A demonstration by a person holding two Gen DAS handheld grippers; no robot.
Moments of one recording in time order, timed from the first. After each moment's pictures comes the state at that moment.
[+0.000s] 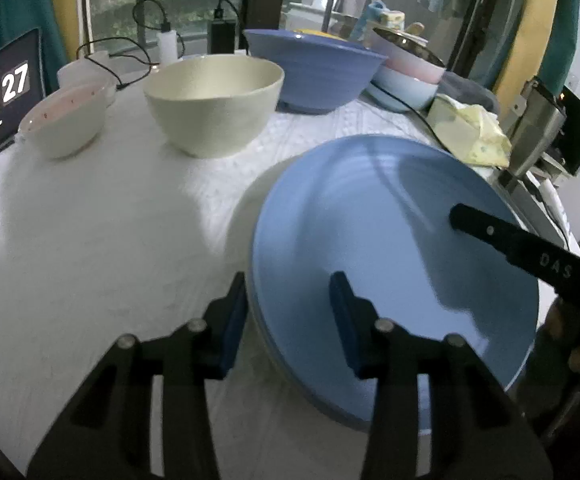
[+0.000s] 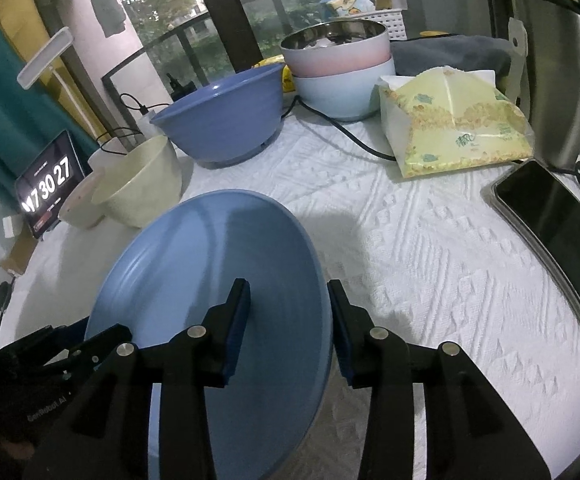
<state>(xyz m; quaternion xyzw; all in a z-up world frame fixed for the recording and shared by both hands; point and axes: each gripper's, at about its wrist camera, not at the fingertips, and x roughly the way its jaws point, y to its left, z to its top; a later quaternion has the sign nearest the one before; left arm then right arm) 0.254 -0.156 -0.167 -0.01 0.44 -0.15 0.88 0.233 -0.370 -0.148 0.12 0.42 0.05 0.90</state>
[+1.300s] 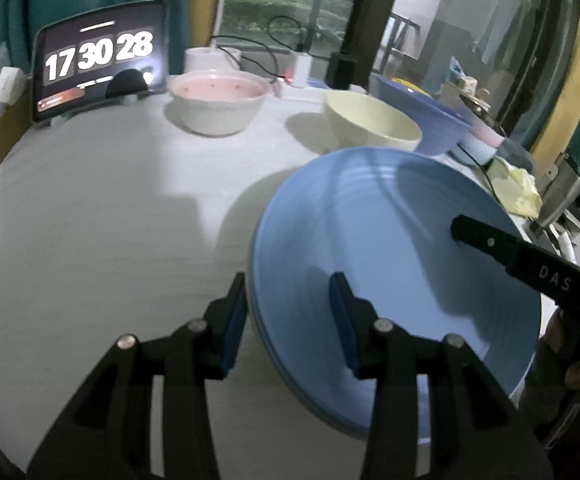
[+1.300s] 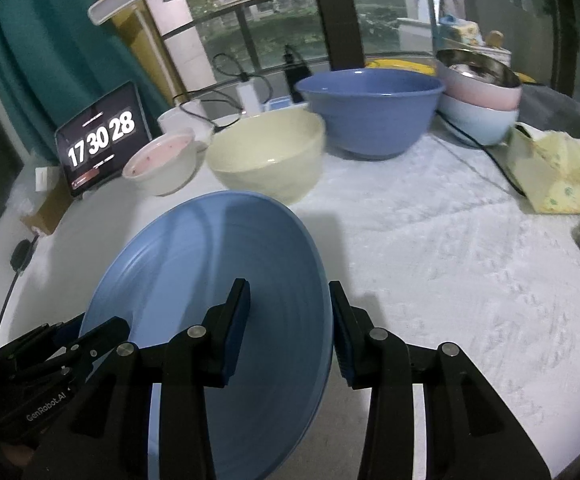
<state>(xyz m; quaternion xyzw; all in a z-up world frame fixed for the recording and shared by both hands) 0.215 -0.016 -0.148 -0.08 0.41 -0.07 0.91 0.234 -0.228 -0.124 0.06 0.42 0.12 0.90</state>
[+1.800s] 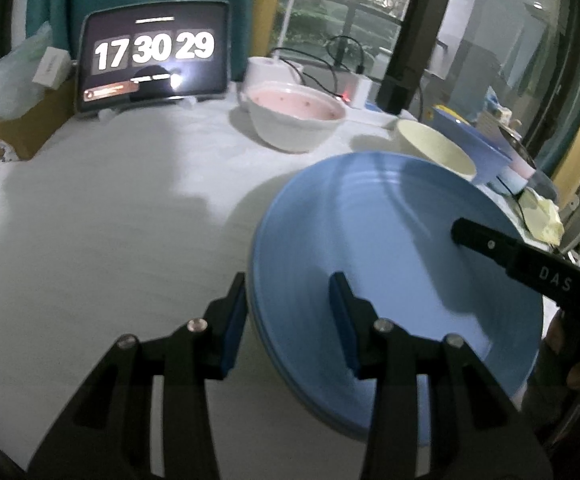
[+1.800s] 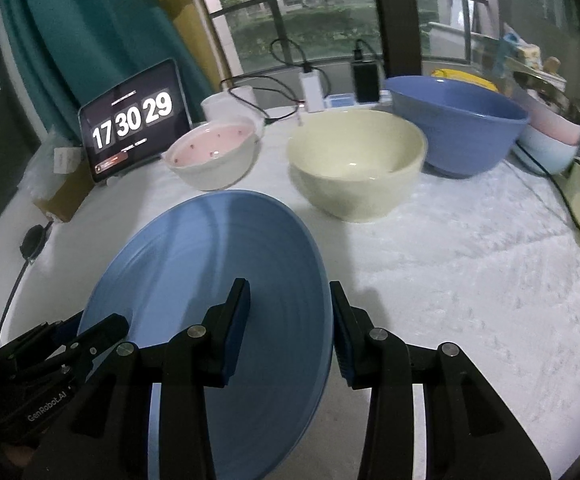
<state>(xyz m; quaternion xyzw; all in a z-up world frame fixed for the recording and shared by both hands) 0.219 0.048 -0.150 -0.10 0.40 -0.03 0.91 0.259 -0.156 -0.126 0.03 0.43 0.16 0.89</state>
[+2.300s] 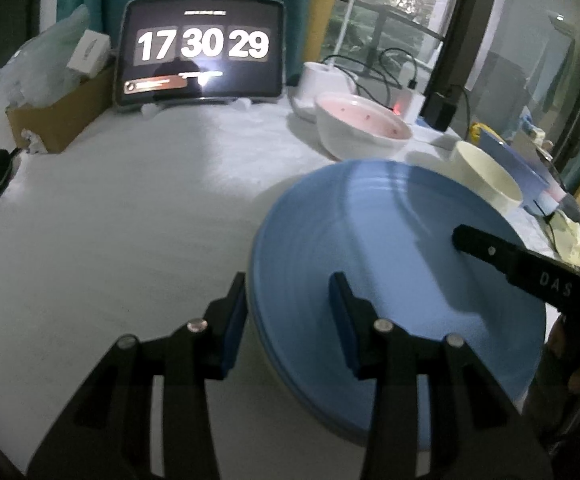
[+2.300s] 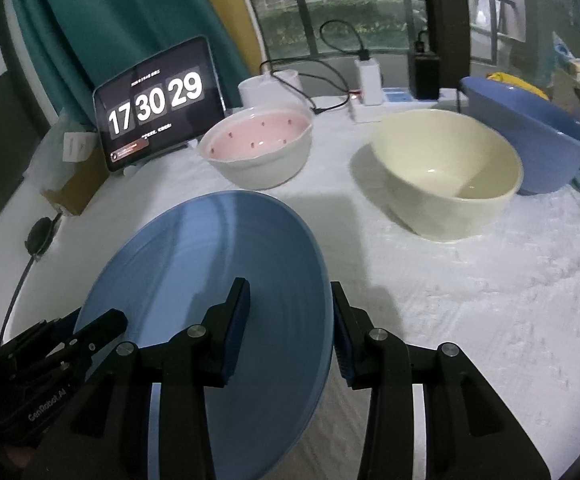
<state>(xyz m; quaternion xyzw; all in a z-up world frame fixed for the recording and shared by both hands) 0.234 0.101 -0.160 -0.11 0.40 0.02 0.91 0.284 -0.096 -0.142 0.03 0.44 0.19 0.88</state>
